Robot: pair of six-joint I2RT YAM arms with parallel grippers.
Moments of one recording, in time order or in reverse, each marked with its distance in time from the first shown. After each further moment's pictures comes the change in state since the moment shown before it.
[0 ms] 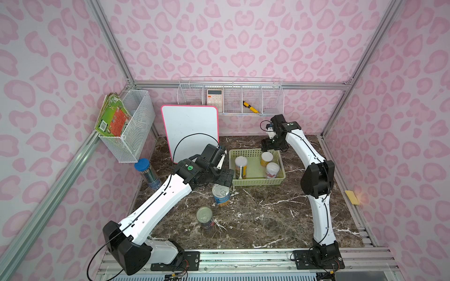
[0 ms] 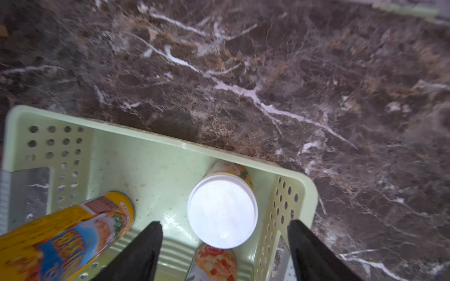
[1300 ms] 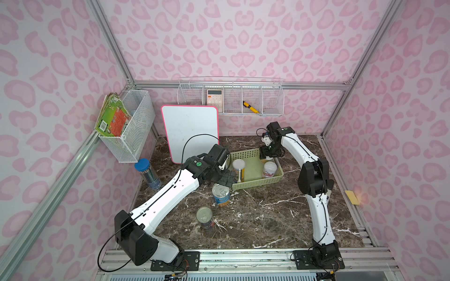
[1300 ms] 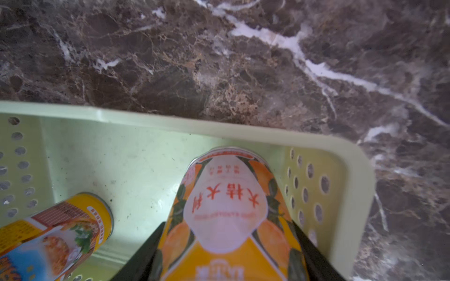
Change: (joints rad) left arm 0.000 0.121 0.033 -0.055 -0.048 0.011; right arm 0.005 0.120 -0.050 -0.006 -0.053 -0.008
